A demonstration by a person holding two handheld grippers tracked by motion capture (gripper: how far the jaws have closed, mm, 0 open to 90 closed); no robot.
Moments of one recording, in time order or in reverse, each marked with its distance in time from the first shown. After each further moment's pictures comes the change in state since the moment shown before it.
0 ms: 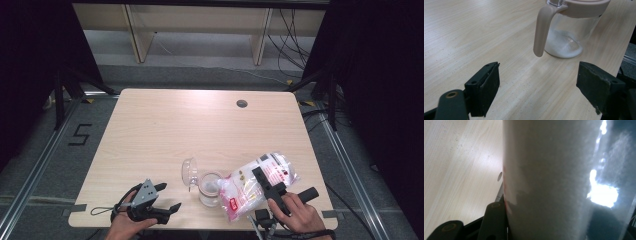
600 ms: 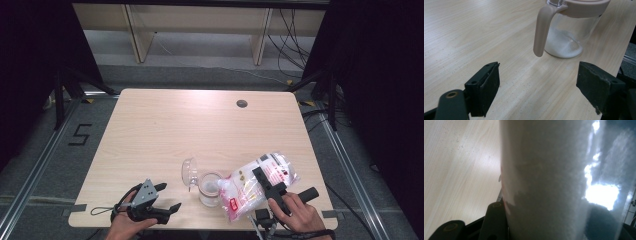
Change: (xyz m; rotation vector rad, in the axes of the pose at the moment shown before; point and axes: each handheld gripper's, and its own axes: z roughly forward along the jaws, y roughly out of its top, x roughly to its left) left arm 0.000 0.000 0.000 0.001 0.000 0.003; right arm 0.000 -0.001 0.000 -0.004 -0.001 0.006
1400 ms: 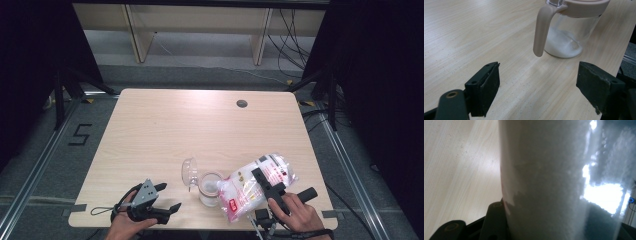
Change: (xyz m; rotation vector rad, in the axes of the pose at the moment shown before) left arm 0.000 0.000 0.000 0.000 -0.001 0.000; right arm 0.003 0.000 0.001 -0.018 0.018 0.022
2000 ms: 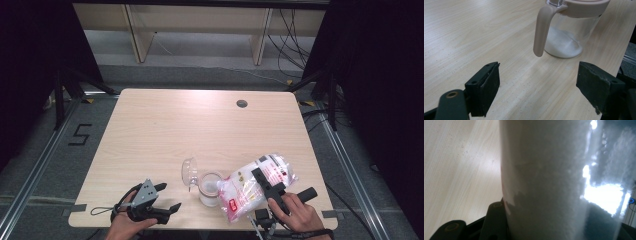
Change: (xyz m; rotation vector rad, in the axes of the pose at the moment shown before) left arm 0.000 0.000 0.000 0.000 0.000 -0.001; right arm 0.000 0.000 0.000 0.001 0.000 -0.002
